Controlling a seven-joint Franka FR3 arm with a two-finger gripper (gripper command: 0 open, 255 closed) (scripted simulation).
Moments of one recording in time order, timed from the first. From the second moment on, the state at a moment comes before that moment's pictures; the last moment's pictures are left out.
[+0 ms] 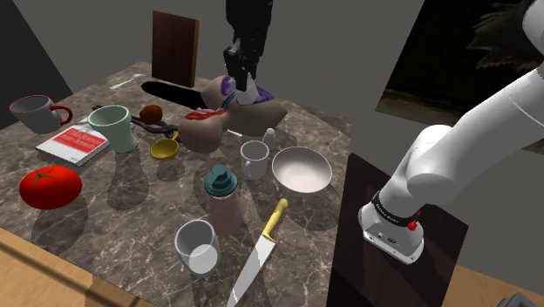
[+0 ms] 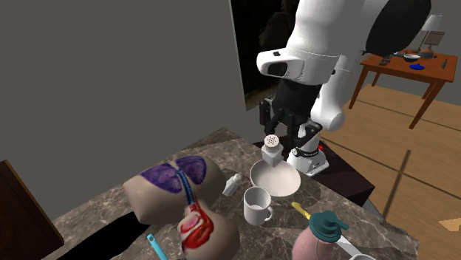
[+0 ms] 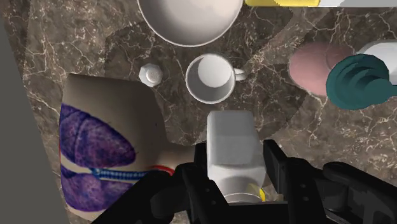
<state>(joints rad) 0.20 -0.29 0.42 -1.84 -0.01 1.65 0.18</state>
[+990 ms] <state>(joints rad) 0.44 0.29 0.67 -1.23 -0.32 1.47 0.62</state>
